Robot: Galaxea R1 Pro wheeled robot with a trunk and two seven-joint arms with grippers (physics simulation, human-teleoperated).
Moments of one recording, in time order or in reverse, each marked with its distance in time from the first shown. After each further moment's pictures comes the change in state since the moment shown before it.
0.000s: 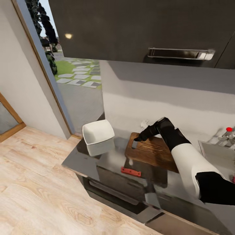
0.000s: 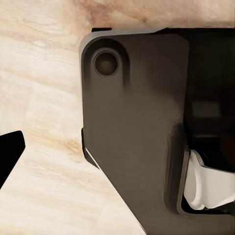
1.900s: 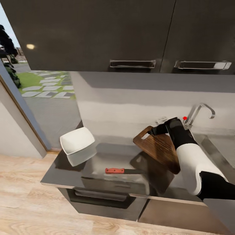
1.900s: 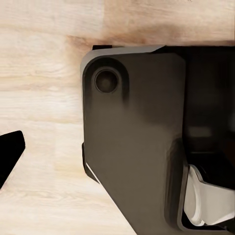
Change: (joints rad) left arm 0.000 0.000 0.000 0.014 0.000 0.000 0.000; right arm 0.001 -0.008 -0.269 -0.007 -0.004 0.132 -0.391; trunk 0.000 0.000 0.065
